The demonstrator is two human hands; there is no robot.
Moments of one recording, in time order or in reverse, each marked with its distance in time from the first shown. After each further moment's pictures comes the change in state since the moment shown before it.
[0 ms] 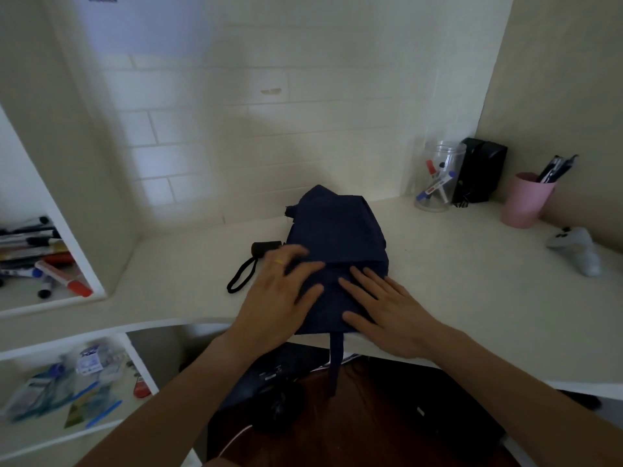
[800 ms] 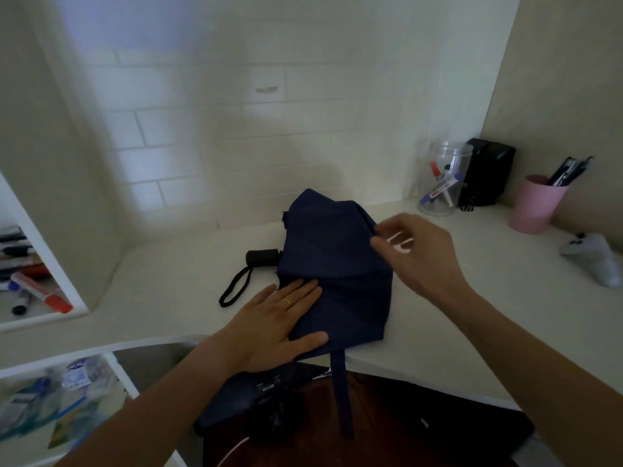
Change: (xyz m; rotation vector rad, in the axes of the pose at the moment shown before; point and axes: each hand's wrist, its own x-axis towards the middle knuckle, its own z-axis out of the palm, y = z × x) left_hand 0.002 -0.036 0.014 0.219 -0.627 0.058; right_hand 0.033 0.018 -0.077 0.541 0.675 0.221
